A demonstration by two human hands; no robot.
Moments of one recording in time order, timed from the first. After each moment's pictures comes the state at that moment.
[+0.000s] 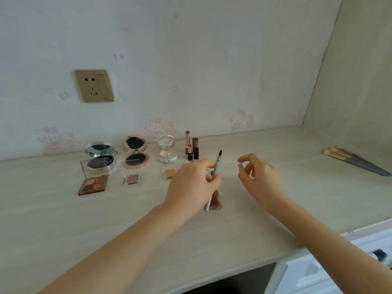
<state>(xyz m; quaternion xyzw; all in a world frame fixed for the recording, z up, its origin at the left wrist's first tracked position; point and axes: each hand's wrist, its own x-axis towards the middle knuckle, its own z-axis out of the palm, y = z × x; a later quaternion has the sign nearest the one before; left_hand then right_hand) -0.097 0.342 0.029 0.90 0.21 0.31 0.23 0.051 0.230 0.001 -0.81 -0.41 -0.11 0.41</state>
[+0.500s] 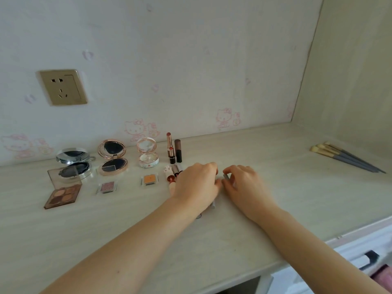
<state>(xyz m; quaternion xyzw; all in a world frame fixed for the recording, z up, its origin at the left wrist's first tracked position) -0.025 0.335 0.010 0.94 0.22 0.23 0.08 0.065 0.225 -0.010 -0.84 -0.44 -0.12 0.28</state>
